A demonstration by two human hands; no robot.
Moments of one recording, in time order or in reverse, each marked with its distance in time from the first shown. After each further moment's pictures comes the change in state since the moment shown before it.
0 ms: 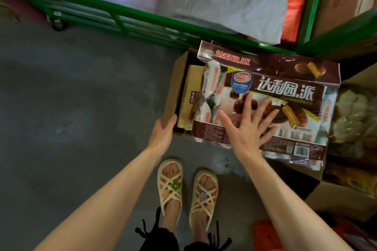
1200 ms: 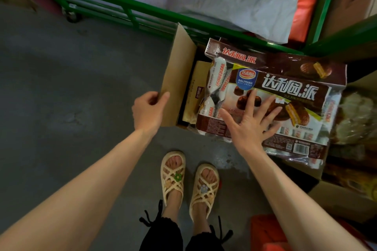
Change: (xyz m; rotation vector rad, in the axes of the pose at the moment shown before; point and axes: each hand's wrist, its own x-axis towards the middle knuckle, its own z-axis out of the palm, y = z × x) left_hand -0.016 0.036 -0.037 0.052 0.347 0.353; right_hand -0.004 -0.006 -0.008 -0.074 -0.032 -0.039
